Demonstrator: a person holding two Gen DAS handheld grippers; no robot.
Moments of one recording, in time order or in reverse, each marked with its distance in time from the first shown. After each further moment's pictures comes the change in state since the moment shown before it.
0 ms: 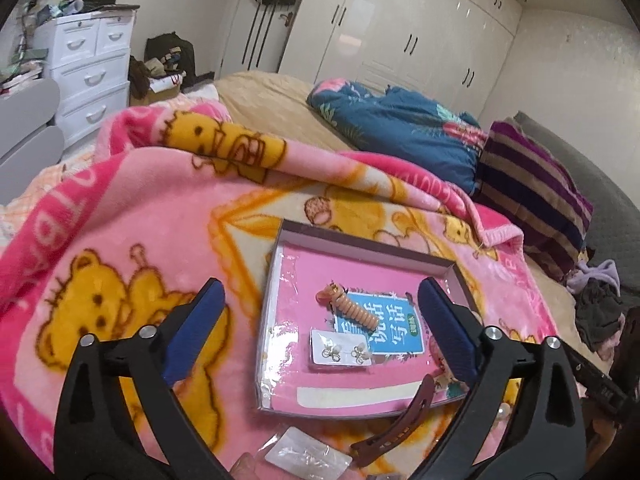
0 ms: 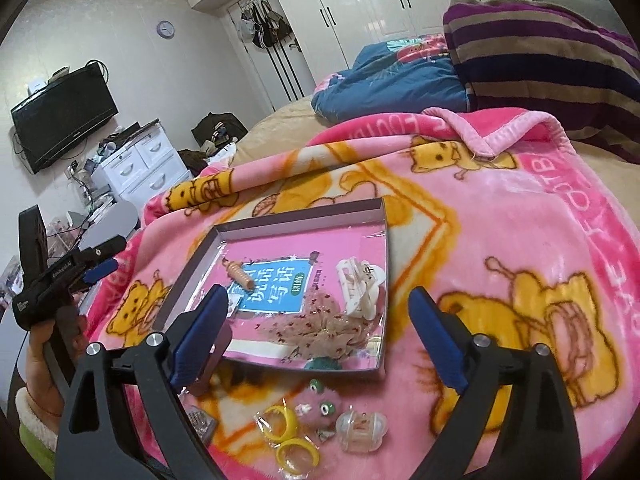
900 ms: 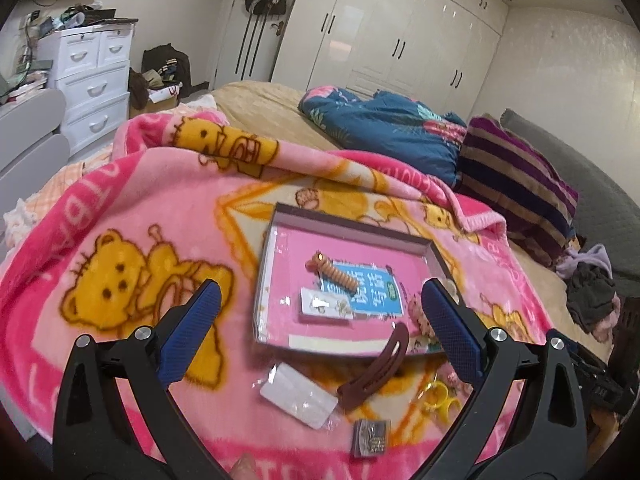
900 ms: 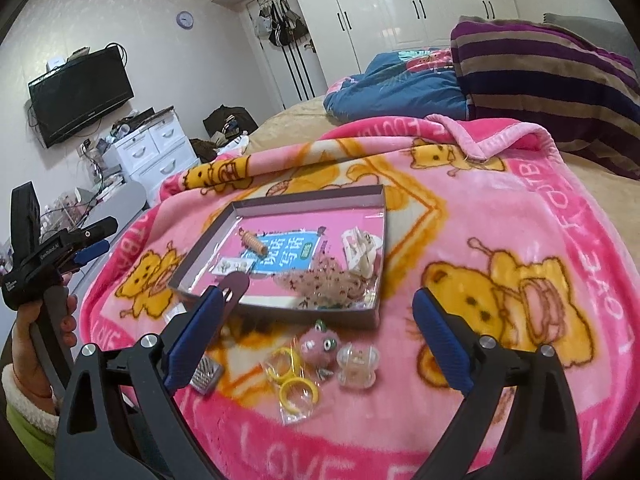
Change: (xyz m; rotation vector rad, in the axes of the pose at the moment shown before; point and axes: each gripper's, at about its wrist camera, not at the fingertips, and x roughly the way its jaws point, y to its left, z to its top) left arm -0.057 -0.015 -0.039 0.042 -0.010 -0.009; right arm -0.050 0.014 -0.038 -0.073 0.003 -0.002
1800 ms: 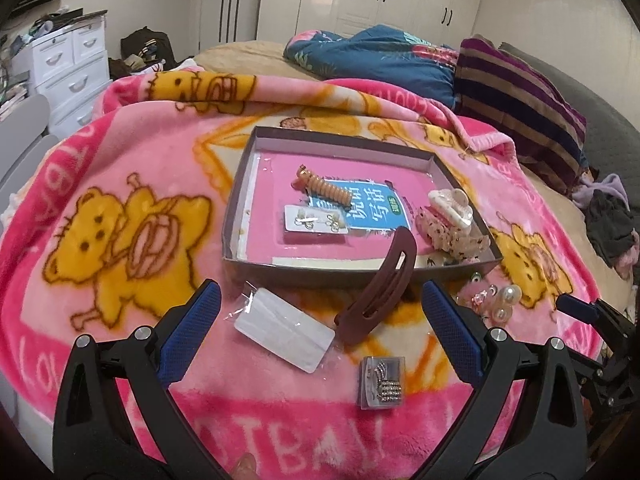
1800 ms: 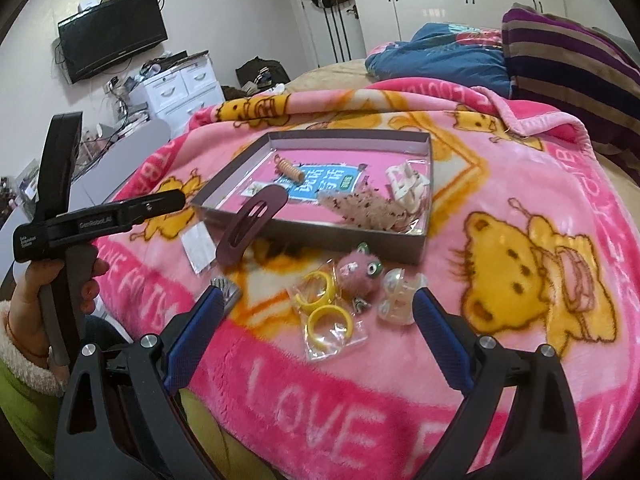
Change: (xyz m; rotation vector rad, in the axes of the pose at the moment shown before) left arm 0.034 -0.029 -0.058 0.130 0.176 0.051; right arm 0.015 0.033 -0.052 -0.150 0.139 0.060
